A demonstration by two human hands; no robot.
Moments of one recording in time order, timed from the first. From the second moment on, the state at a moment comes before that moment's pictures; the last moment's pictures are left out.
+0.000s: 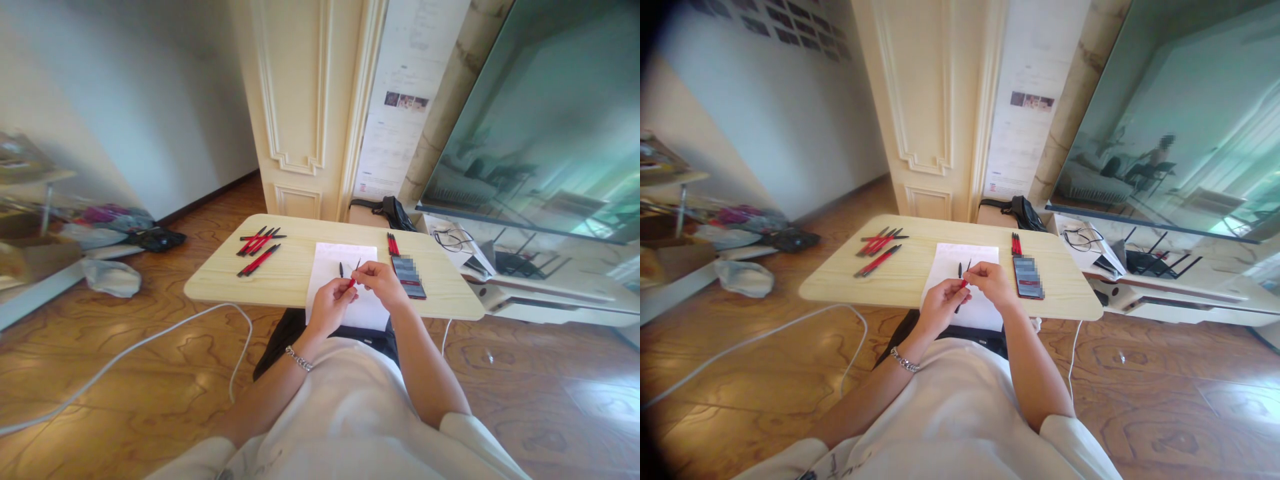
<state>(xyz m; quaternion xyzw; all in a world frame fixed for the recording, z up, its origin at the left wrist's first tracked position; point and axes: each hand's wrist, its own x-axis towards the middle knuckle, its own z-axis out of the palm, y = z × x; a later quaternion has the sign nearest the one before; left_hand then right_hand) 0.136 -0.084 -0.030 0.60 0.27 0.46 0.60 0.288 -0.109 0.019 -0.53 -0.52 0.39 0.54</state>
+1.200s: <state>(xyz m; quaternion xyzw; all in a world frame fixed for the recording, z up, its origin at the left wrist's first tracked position) 0.138 -0.084 -0.032 0.59 0.27 0.46 0.61 0.299 -0.086 0.031 -0.44 -0.40 0.44 0.67</state>
